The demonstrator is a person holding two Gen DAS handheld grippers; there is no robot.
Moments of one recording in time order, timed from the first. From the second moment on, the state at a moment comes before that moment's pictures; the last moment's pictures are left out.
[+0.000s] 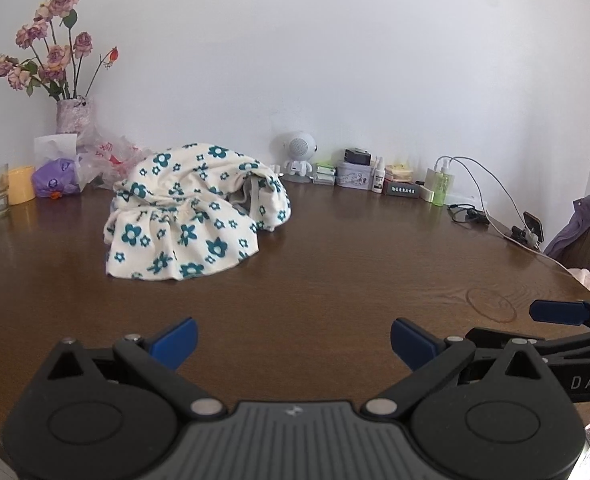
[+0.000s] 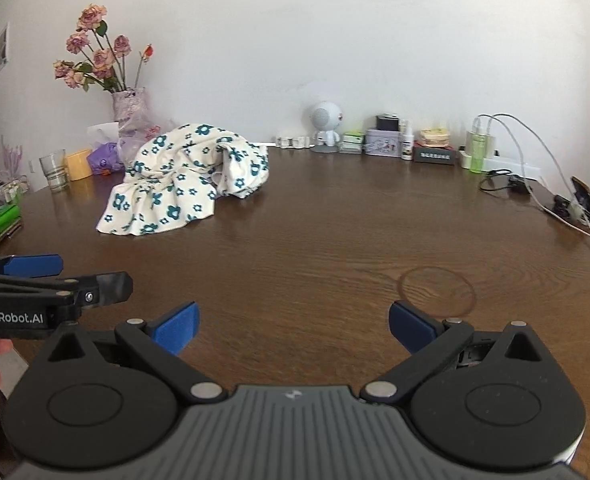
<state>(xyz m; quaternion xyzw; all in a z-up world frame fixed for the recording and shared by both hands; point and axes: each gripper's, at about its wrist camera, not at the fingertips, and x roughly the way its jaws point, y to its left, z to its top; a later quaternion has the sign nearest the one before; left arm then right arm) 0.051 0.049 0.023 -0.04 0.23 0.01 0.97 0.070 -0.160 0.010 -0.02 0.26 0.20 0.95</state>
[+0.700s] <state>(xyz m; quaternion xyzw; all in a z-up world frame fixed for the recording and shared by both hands) 0.303 0.135 0.006 -0.01 0.32 0.09 0.94 0.344 0.011 0.023 -0.09 0.29 0.27 0.91</state>
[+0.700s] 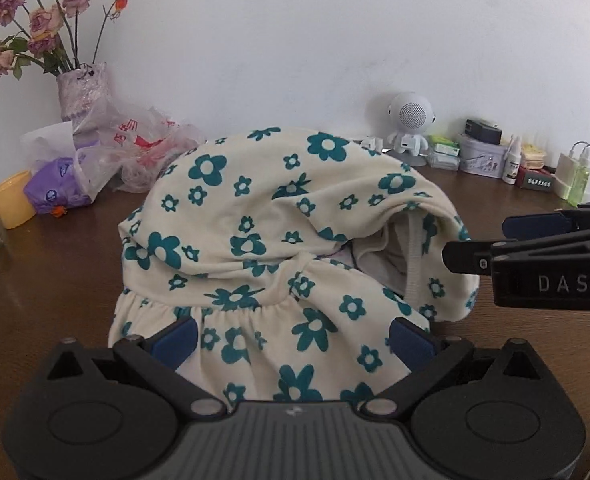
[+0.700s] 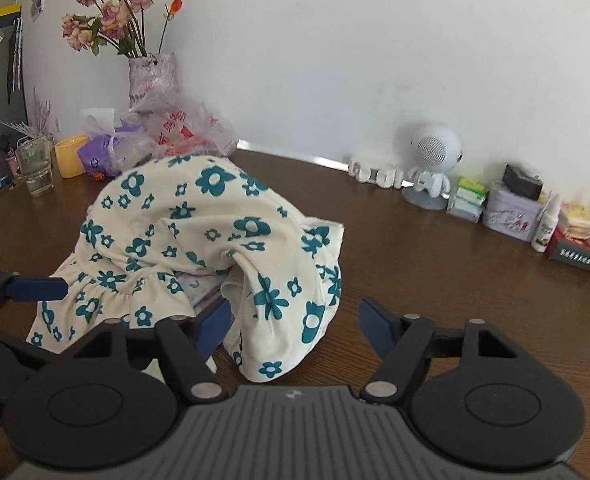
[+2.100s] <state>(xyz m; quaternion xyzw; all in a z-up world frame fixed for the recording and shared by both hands) 0.162 0.089 0.077 0.10 0.33 -0.10 0.94 0.221 -0.270 0.063 -0.05 0.35 0.18 0.92</state>
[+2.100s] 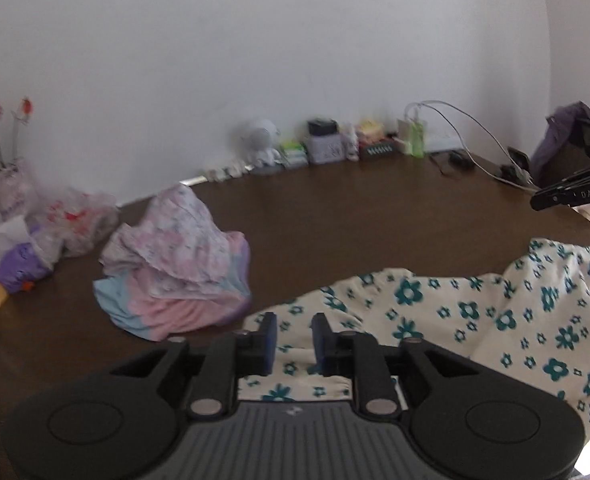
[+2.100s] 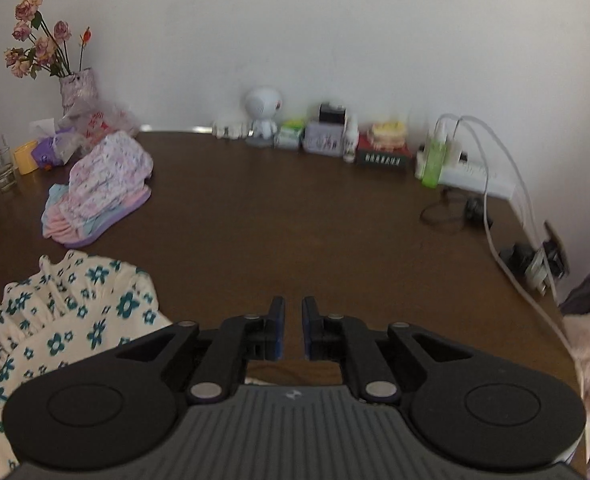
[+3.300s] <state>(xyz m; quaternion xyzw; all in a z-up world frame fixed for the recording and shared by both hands) 0.324 0.024 -0.003 0.18 0.42 -0.37 0.81 0.237 -0.359 -0.007 -0.03 0.50 0.19 0.84</state>
